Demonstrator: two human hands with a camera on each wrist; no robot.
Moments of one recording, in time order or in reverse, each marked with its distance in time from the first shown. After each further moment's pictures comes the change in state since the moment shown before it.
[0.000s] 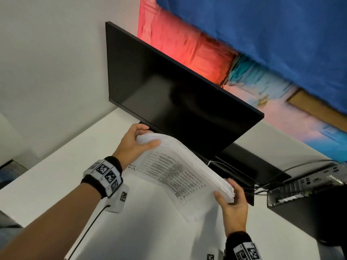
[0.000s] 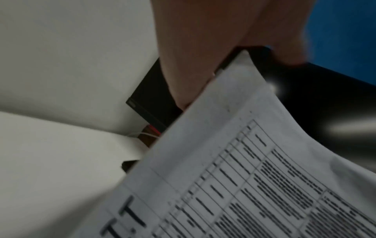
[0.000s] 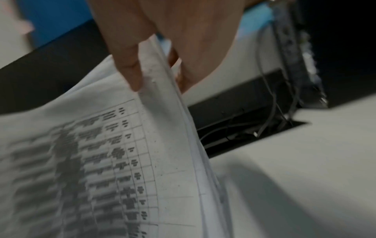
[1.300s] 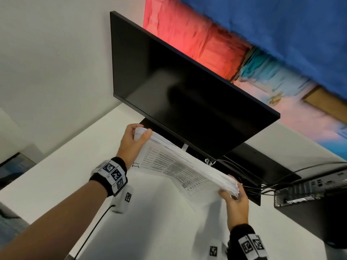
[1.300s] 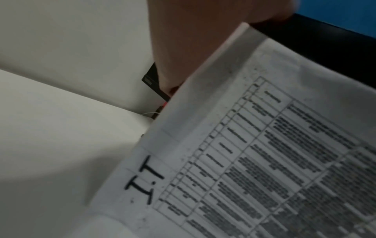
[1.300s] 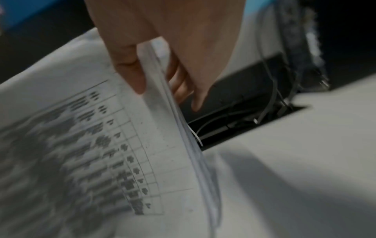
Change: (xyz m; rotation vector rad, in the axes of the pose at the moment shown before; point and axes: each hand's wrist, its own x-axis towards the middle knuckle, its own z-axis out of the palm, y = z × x) left_hand 0.008 -0.019 -0.004 -0.051 0.159 -0.104; right_hand 0.019 0.004 0.016 -0.035 -0.018 0.147
